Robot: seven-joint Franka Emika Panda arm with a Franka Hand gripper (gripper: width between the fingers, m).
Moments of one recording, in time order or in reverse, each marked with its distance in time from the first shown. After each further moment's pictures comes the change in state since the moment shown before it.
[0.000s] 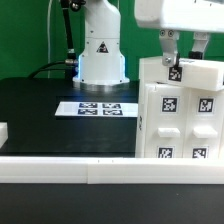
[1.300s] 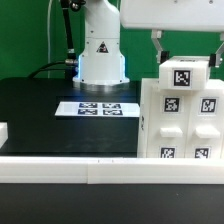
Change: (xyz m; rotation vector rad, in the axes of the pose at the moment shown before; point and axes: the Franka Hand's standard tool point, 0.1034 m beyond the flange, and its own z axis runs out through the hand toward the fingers) arm 0.003 -0.006 -0.001 0.001 0.037 1.071
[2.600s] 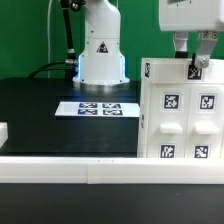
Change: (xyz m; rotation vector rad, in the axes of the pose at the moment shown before) arm -0.008 -0.002 0.000 -0.001 -0.020 1.092
